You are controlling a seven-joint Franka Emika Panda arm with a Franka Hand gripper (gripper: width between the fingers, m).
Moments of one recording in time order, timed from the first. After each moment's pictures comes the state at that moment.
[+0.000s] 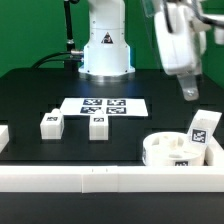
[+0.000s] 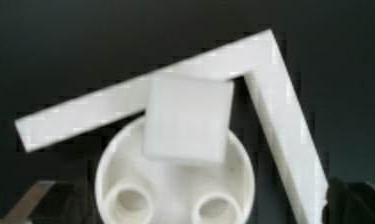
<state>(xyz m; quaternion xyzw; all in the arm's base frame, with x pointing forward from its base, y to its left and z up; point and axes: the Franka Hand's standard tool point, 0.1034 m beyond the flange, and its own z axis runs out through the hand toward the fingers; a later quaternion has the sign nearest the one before) 0.611 0.096 0.126 -0.56 0.81 0.06 0.15</state>
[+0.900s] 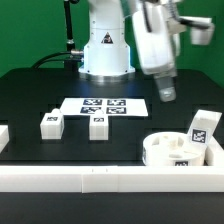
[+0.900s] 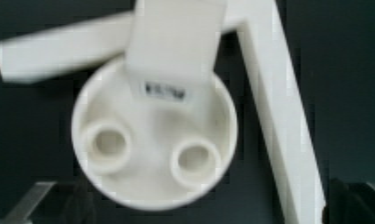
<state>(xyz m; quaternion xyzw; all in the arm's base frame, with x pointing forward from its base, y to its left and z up) 0.605 0.053 0.118 -0.62 0.77 0.04 0.14</state>
